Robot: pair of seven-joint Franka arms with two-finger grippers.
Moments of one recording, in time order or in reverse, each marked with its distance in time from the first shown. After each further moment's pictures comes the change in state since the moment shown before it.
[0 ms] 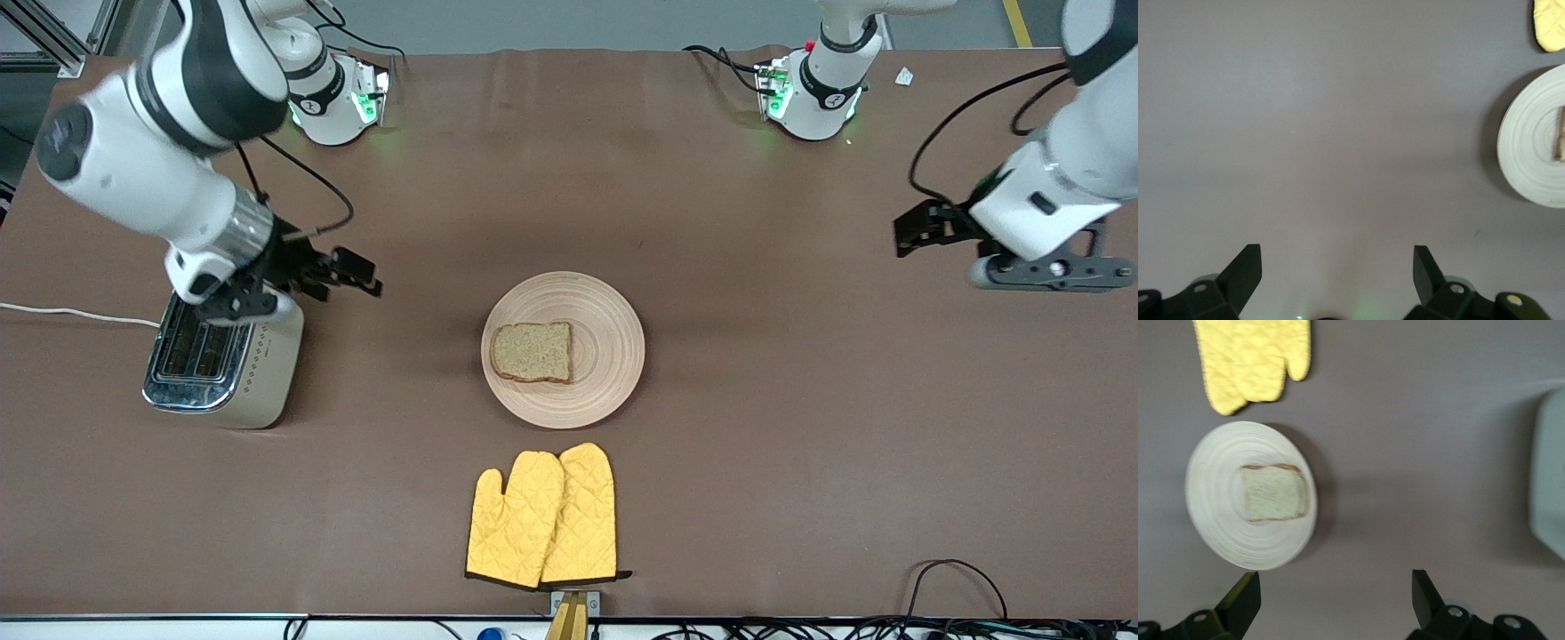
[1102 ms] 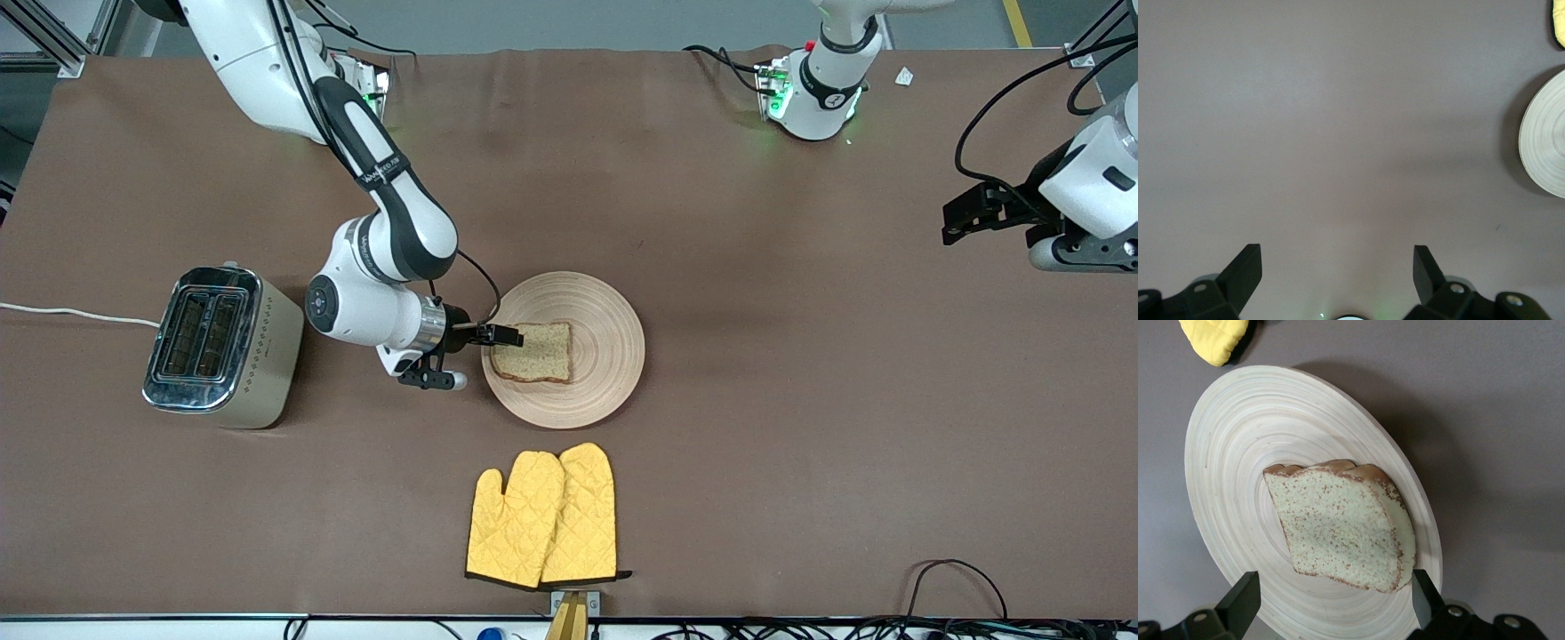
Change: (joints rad) left arm 0.122 -0.067 0.010 -0.025 0.003 -0.022 0.167; right arm 0.158 0.579 0.057 0.099 0.562 0.402 -0.182
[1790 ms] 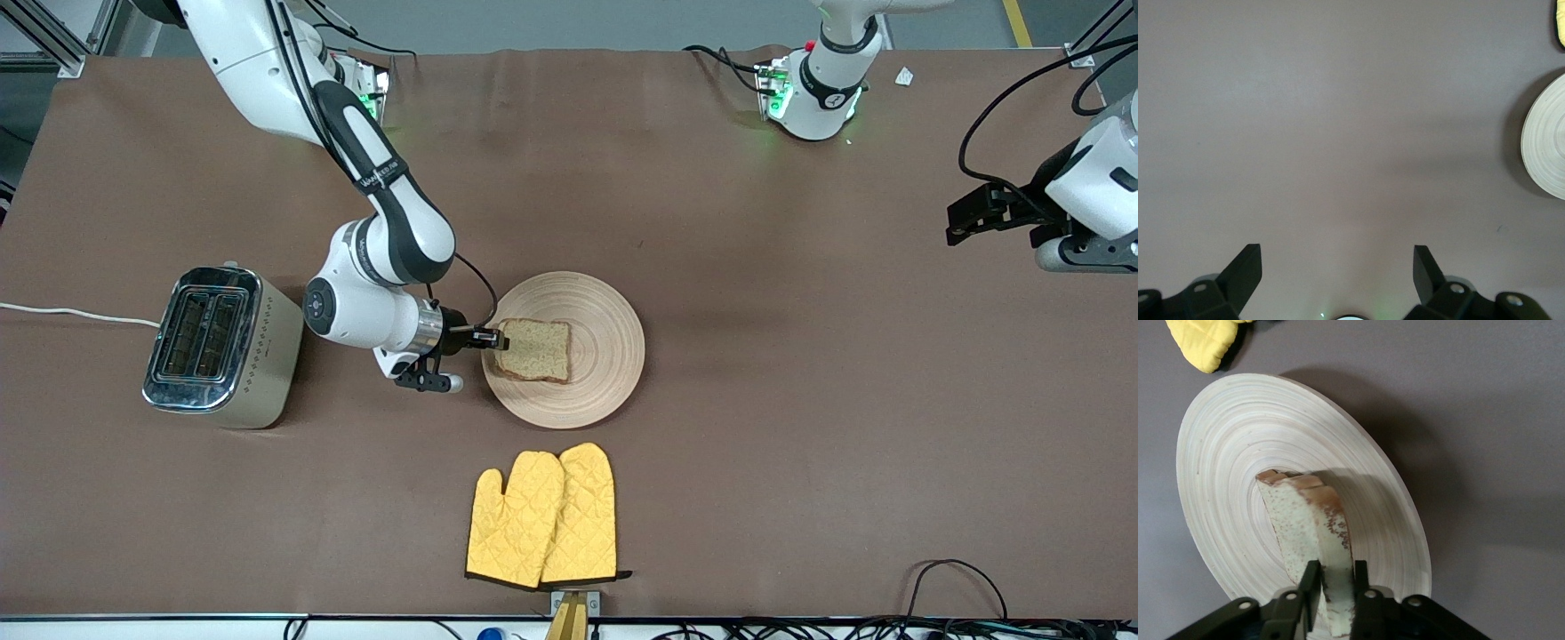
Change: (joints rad) left arm 0.006 0.000 0.004 0.000 0.000 0.000 0.000; right arm -0.004 0.011 -0.003 0.000 -0.002 0.007 -0.001
